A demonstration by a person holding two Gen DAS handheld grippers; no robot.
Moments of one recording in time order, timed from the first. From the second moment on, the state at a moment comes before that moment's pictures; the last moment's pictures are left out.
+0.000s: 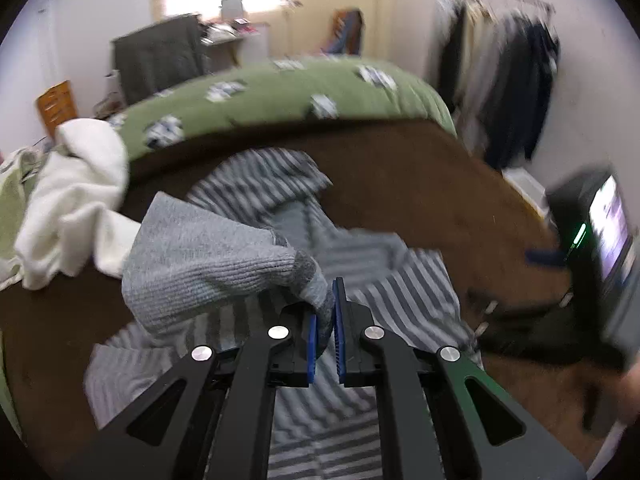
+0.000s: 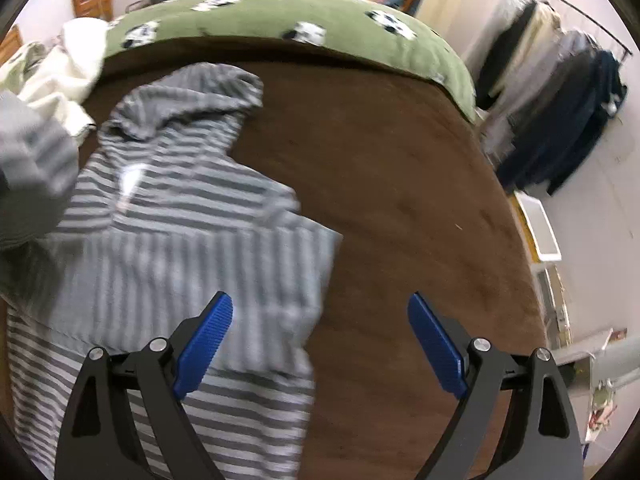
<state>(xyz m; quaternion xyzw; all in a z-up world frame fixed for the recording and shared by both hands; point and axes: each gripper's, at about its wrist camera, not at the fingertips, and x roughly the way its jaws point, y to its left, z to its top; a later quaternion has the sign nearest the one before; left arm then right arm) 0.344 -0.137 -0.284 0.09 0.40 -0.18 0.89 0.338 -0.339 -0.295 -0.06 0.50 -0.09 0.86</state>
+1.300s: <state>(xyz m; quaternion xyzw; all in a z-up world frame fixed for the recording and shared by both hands) 0.367 -0.027 -0.324 0.18 0.48 -0.12 0.85 0.355 -0.305 -0.294 0.03 0.49 0.00 0.87</state>
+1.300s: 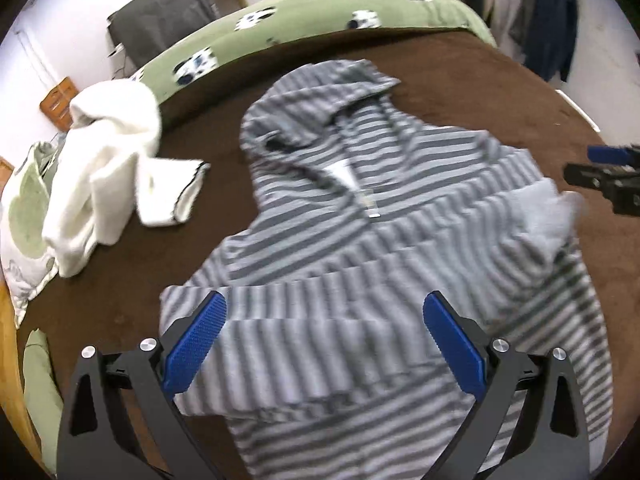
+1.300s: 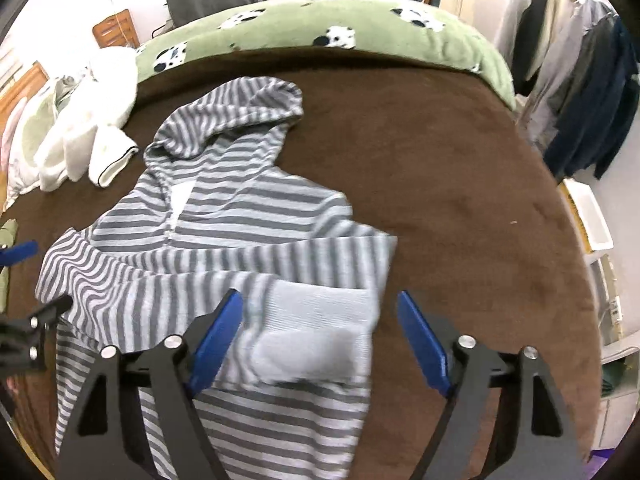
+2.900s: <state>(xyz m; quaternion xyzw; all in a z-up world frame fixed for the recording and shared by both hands) 0.364 0.053 -0.409 0.00 0.55 -0.11 0.83 0.355 -0.268 -0.353 0.04 0.58 -0.06 0.81</state>
